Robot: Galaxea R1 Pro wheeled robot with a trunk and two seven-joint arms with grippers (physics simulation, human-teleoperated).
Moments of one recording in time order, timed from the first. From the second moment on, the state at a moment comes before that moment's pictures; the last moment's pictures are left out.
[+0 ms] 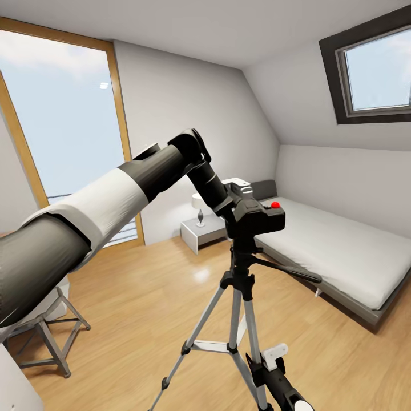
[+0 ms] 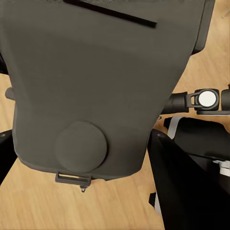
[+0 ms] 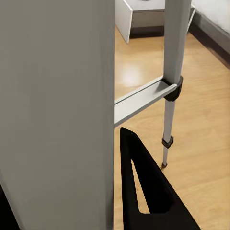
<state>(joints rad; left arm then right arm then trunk) -1.70 -0.17 -0.91 -0.63 -0.14 1.04 -1.56 -0.23 -0.03 0.18 -0.72 0.05 -0.24 0.09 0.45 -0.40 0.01</state>
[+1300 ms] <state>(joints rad) -1.70 -0.14 -0.95 -0.63 -0.14 1.04 -1.56 -0.23 -0.03 0.18 -0.72 0.05 -0.24 0.09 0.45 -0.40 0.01</state>
